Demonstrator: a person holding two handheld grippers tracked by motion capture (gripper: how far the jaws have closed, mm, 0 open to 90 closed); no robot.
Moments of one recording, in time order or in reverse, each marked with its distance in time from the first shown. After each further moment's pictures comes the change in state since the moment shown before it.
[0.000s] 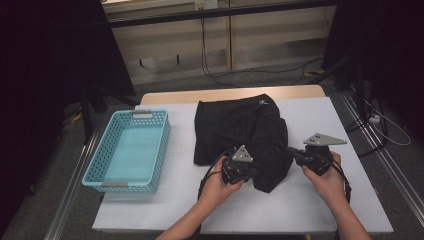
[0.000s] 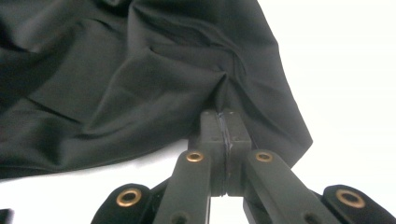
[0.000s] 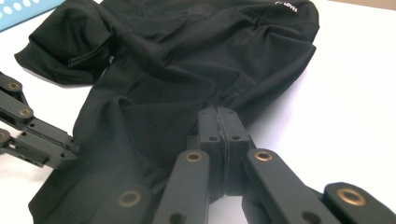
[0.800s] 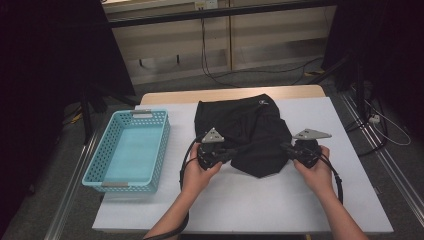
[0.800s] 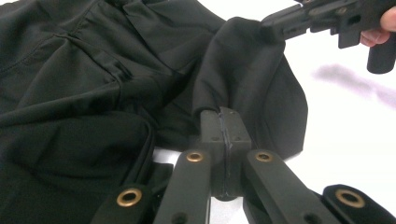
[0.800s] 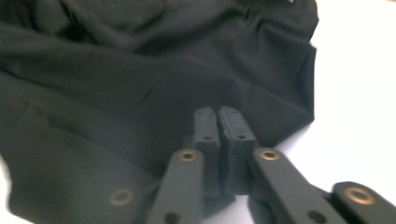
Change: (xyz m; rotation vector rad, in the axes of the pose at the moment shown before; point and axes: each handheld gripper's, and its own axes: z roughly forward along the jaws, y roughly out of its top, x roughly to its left) left arm 0.046 -0.004 -0.053 -0.127 0.135 -0.138; right arm -0.005 0.002 0.040 0.066 -0.053 -0.039
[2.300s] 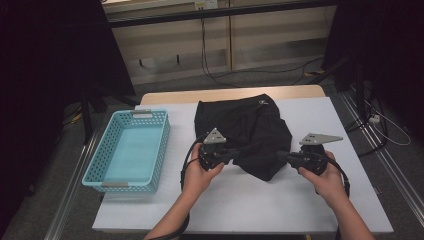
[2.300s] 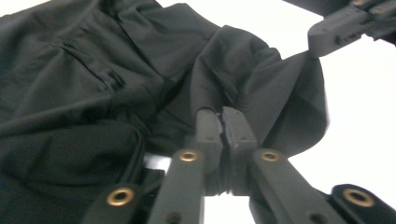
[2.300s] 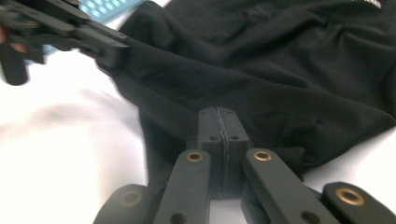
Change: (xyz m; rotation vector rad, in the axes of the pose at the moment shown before) left arm -0.008 0.002 0.001 0.013 0.006 0.028; right arm 0.010 0.002 -0.033 -0.036 0.260 0.027
